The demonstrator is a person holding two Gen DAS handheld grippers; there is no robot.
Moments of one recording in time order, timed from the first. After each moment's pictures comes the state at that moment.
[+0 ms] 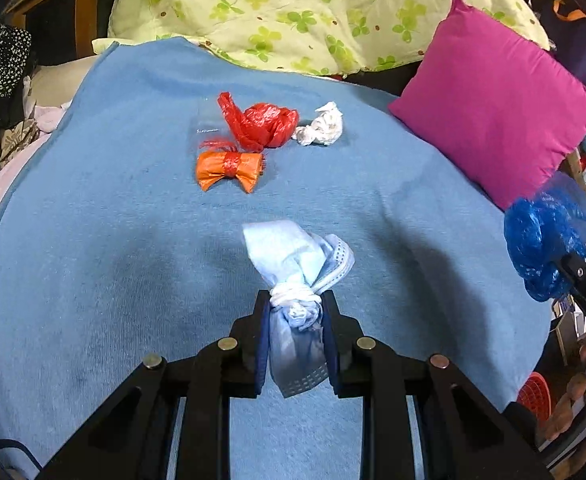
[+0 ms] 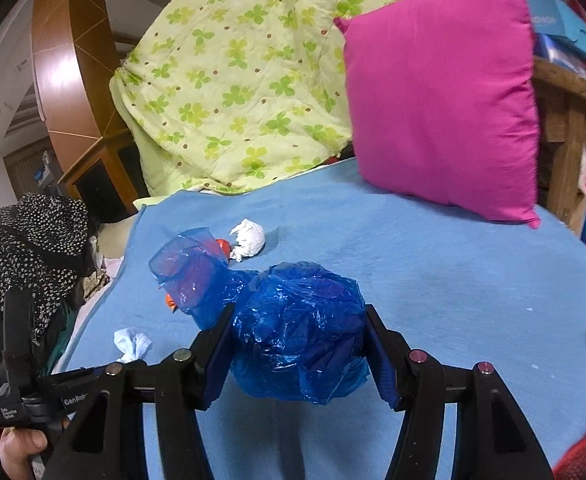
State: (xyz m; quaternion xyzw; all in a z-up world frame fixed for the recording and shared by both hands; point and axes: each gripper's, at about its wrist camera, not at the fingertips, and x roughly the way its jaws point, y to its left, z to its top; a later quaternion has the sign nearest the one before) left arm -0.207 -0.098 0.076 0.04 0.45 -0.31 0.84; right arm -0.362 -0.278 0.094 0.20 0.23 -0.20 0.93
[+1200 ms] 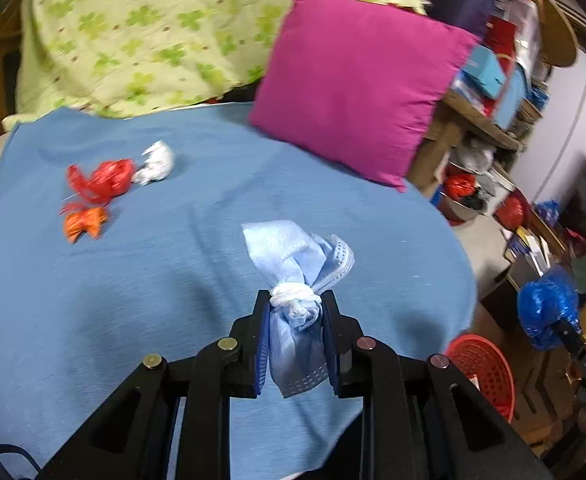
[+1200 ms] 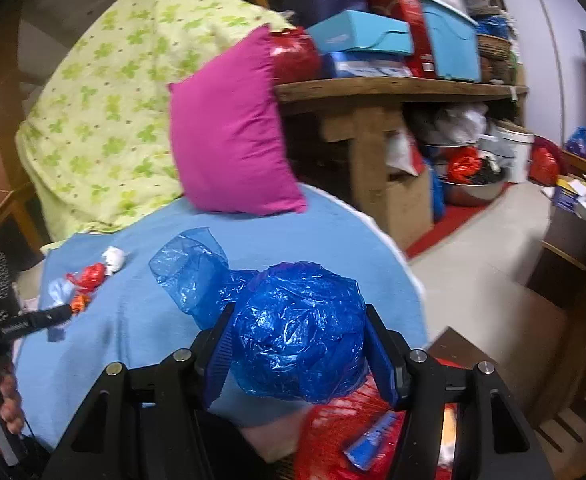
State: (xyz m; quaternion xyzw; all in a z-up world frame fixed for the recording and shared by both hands) left arm -0.328 -0.192 0.129 0.09 0.38 -0.45 0.80; right arm -0.627 -0.310 0.111 0.22 0.20 -0.42 0.86
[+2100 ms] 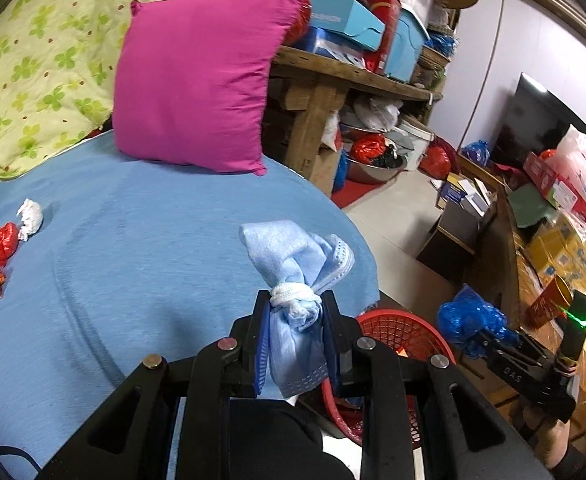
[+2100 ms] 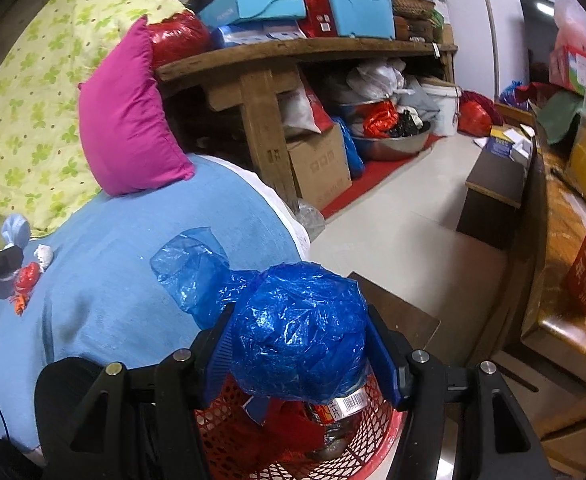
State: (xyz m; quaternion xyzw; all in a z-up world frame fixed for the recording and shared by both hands) left arm -0.452 -0.282 0.147 0.16 0.35 -0.57 0.73; right arm -0.732 -0.336 0.060 0.27 0.24 -0.50 0.79
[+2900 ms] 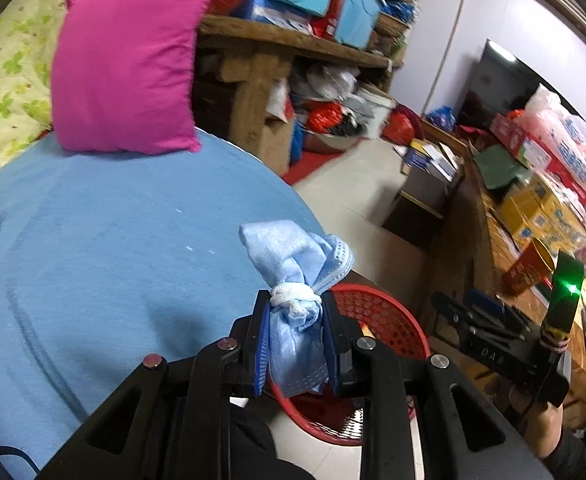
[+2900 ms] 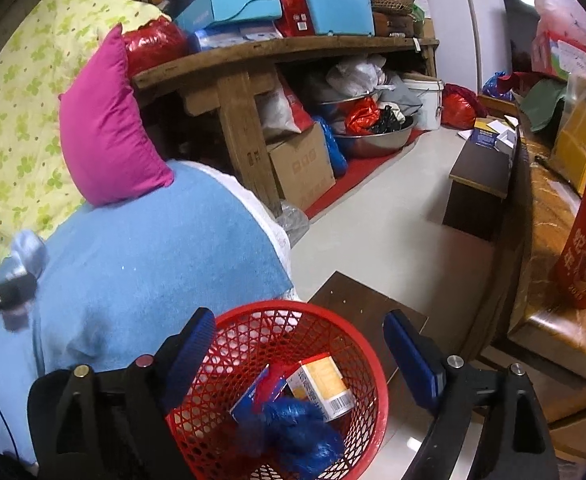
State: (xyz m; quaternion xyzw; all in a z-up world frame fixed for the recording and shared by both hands) left arm -0.501 -0.317 0.125 0.20 0.37 -0.62 0.66; right arm -0.745 -0.343 0.061 0.28 0.23 -0.53 0.77
